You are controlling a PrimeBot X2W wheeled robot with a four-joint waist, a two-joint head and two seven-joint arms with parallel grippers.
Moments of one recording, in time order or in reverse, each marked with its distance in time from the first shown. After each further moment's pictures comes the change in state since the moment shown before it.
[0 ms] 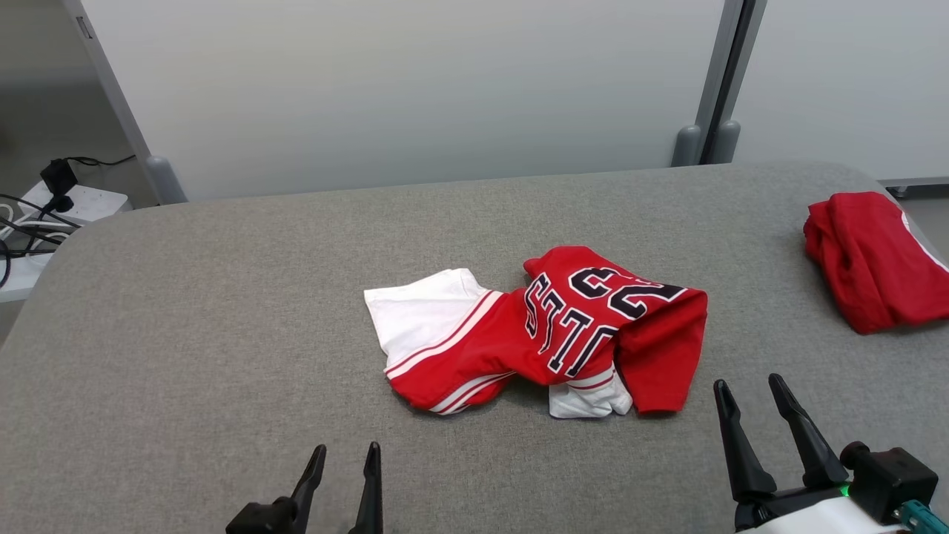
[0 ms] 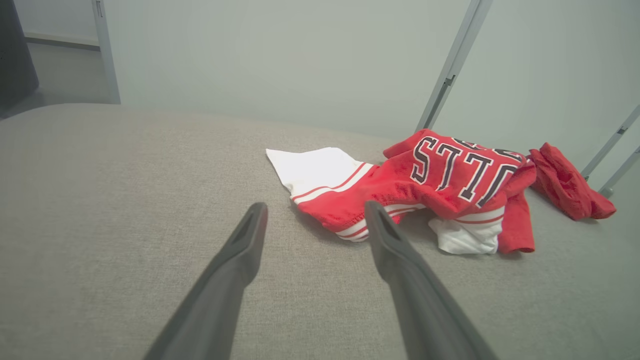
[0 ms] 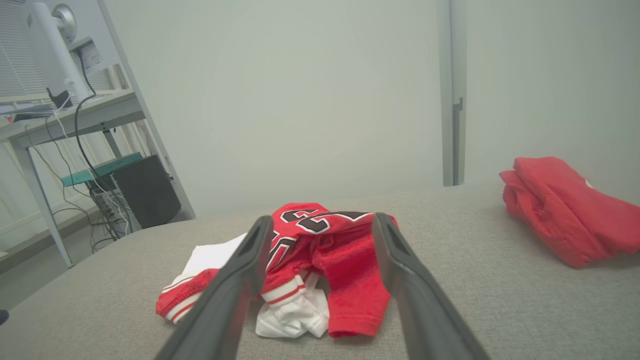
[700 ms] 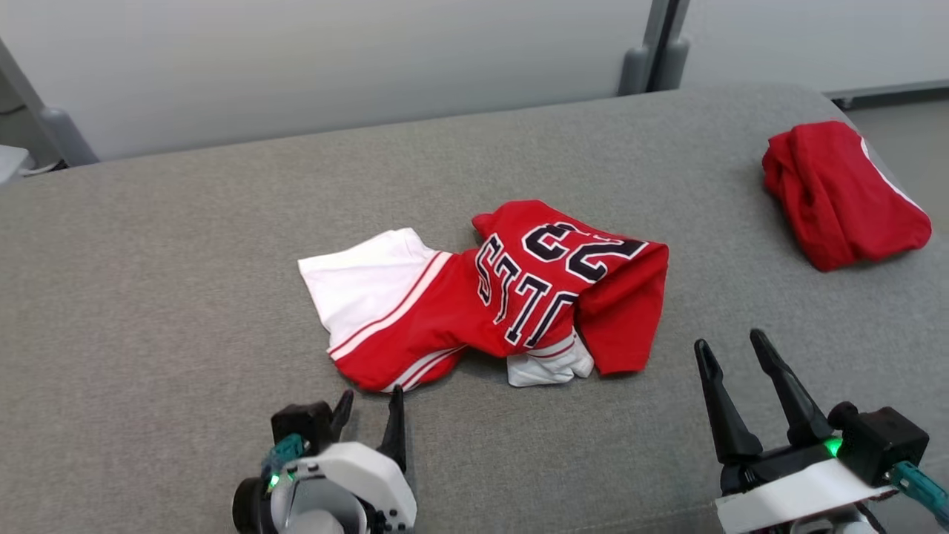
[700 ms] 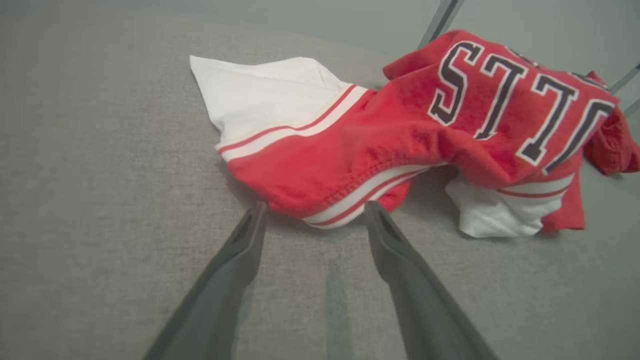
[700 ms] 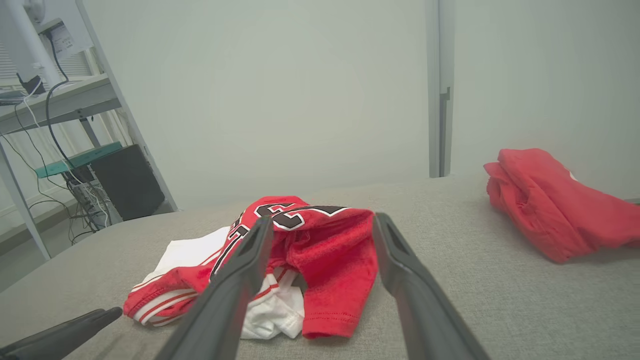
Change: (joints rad) left arm -0.388 -0.004 -0.242 0.444 -0.290 0.061 0.000; right arm -0.082 -0.030 0.060 -0.019 0.018 0.000 0.000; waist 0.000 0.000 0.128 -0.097
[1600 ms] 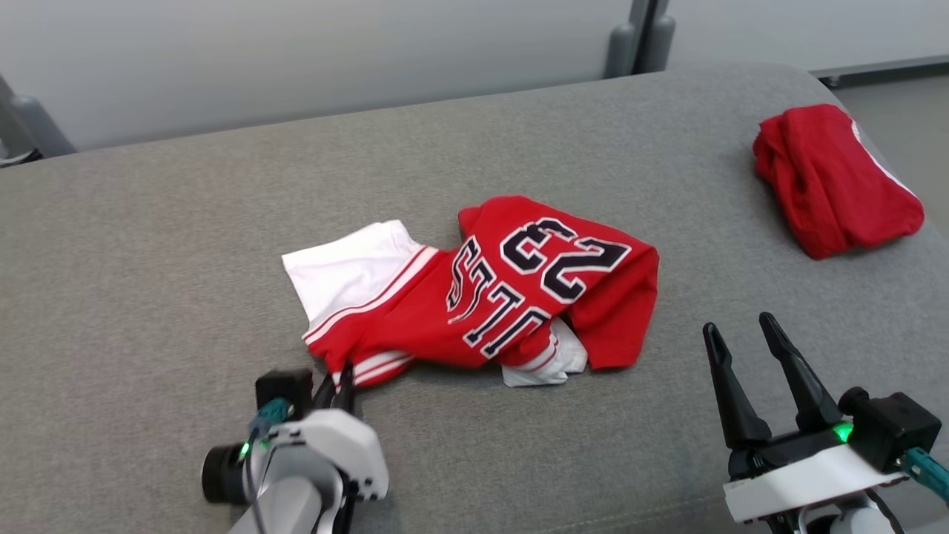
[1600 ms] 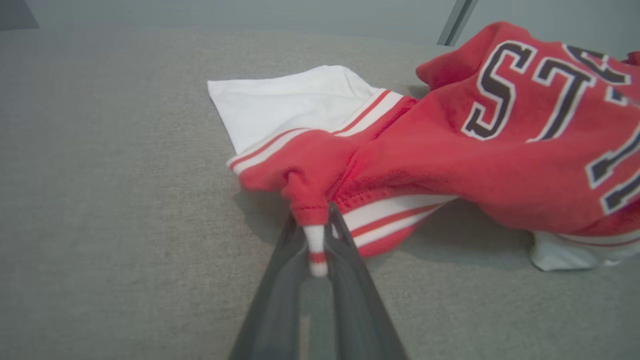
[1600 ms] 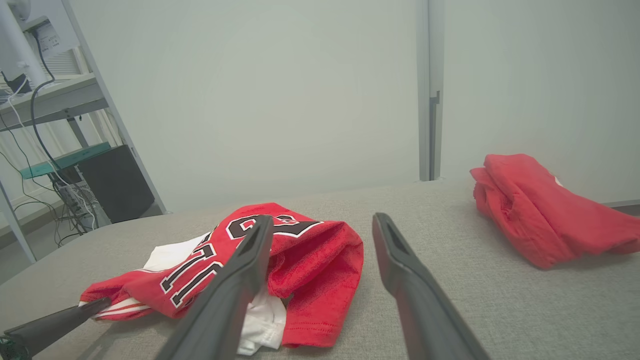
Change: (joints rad) left arm -0.161 0.016 -0.024 0.175 0.017 0.034 0.000; right arm -0.039 -0.018 -0.004 -0.001 0.012 0.000 0.000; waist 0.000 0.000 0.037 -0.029
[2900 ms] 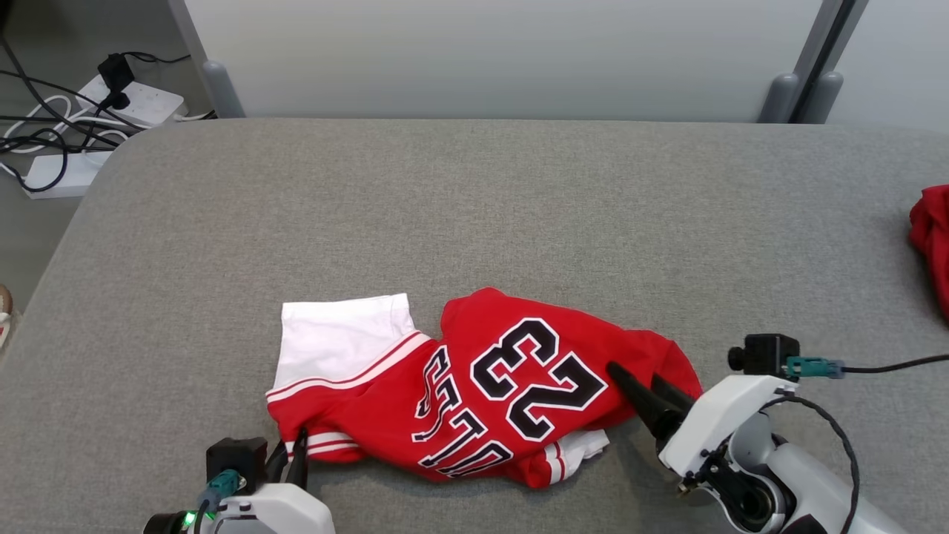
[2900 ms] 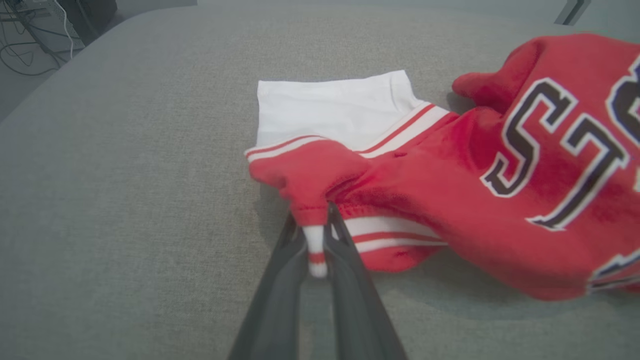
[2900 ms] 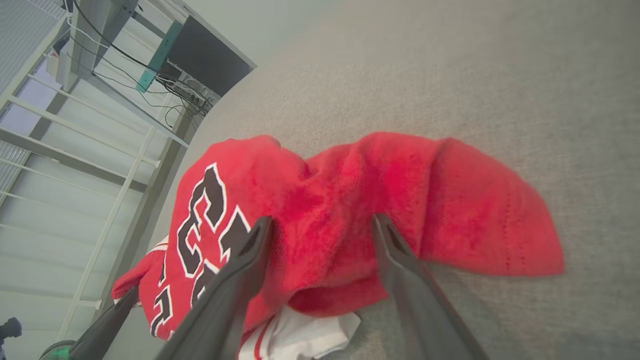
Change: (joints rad) left arm 0.319 0.239 0.002 -0.484 0.039 0.125 0.169; right arm -0.371 -0.085 0.471 0.516 0.834 0.000 0.281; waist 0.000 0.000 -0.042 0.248
